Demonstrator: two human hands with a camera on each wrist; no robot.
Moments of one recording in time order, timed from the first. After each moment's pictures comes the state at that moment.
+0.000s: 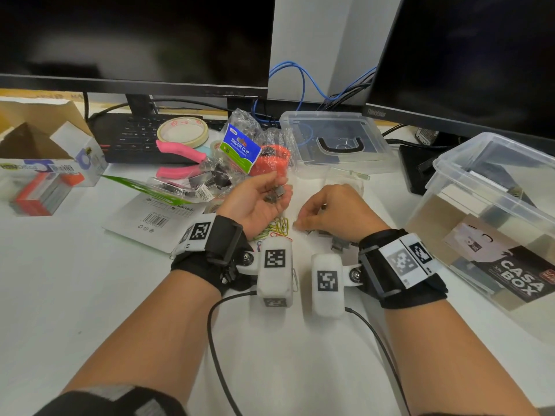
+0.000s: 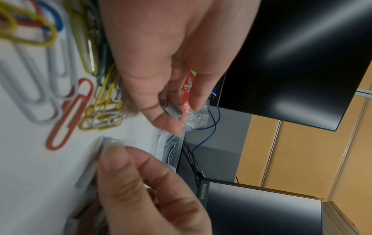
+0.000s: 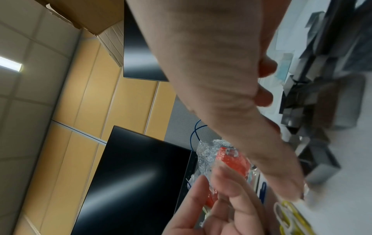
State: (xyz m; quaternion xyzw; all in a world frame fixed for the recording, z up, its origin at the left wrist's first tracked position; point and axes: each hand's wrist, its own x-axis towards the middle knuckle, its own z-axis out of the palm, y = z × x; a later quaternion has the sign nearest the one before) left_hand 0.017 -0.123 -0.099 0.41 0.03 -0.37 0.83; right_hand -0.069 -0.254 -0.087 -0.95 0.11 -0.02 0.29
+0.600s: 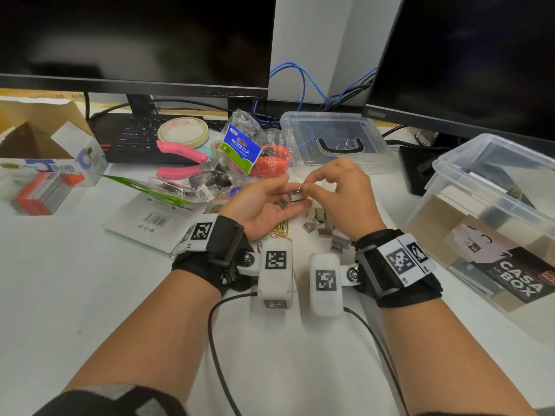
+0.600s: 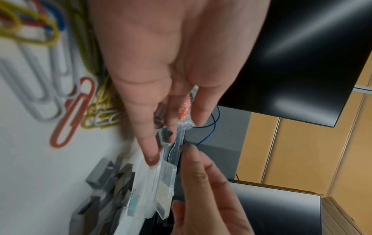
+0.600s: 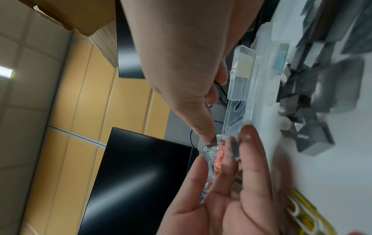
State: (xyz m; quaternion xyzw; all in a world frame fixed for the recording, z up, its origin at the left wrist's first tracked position) left_hand 0.009 -0.125 -0.095 0.42 -0.04 -0.42 0.80; right_hand -0.066 -0.252 -0.083 -0.91 0.10 -0.25 0.30
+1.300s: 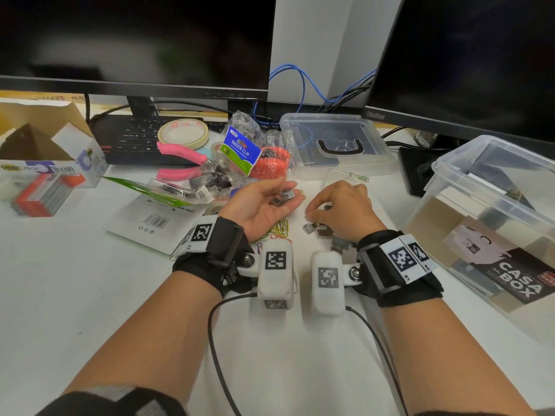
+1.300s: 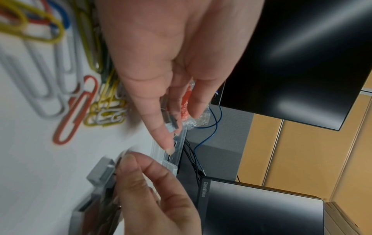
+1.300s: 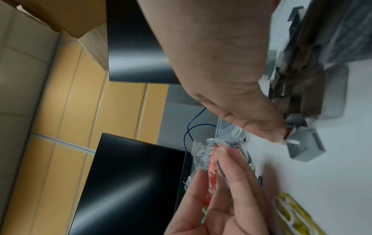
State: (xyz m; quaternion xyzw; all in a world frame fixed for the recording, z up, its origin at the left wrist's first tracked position) left_hand 0.010 -0.123 -0.095 0.37 0.00 -0.40 0.84; right_hand -0.059 -0.267 -0.102 -0.96 0.18 -0.07 0.19
